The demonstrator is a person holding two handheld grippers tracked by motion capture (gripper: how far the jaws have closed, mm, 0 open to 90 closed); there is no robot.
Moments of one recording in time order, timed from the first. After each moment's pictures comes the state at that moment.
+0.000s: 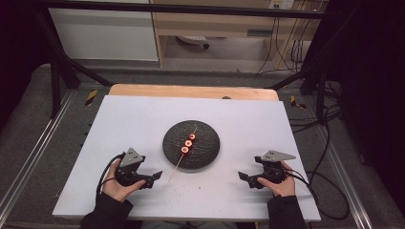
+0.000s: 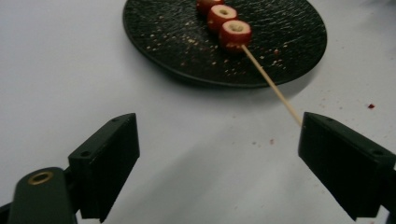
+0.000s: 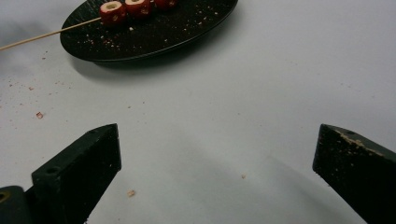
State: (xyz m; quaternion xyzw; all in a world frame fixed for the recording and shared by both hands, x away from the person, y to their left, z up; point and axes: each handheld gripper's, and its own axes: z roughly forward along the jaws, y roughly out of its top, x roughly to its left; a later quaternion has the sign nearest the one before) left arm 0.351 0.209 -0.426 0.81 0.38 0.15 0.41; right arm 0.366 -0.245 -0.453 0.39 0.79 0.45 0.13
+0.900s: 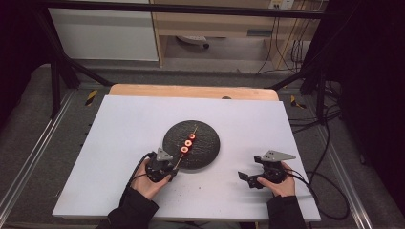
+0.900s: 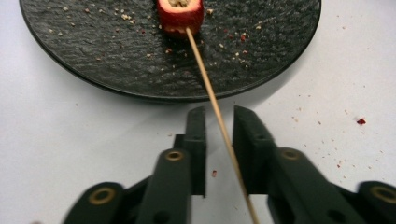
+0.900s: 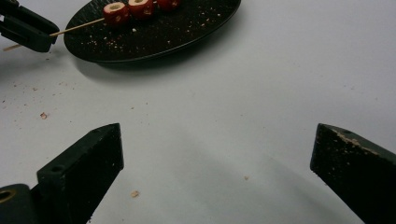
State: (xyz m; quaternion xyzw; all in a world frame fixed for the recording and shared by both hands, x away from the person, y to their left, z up) left arm 0.362 0.137 -0.431 0.85 0.41 0.12 0.33; right arm 0.365 -0.244 -0.452 0.39 0.79 0.46 0.12
